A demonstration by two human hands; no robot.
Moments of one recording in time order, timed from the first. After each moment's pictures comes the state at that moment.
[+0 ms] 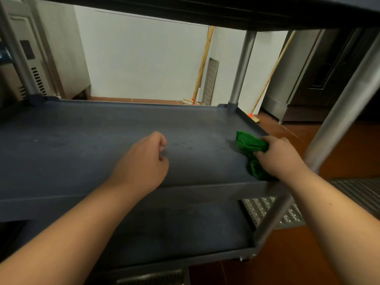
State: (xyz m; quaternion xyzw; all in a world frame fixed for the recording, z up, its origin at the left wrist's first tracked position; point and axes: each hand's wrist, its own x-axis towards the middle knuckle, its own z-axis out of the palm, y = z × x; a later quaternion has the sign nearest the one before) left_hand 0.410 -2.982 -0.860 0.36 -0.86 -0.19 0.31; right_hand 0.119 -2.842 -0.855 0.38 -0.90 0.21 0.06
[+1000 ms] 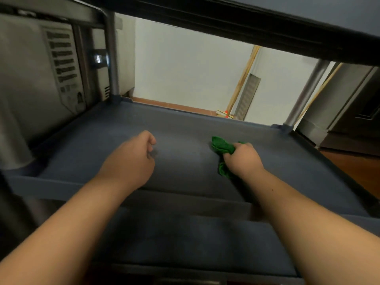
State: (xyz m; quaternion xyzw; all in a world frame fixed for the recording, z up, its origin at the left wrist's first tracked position) left_hand 0.598 -3.073 -0.854 0.47 -0.80 -0.20 0.33; right_hand 0.301 -3.037 -0.869 0.46 -0.87 0.16 0.01
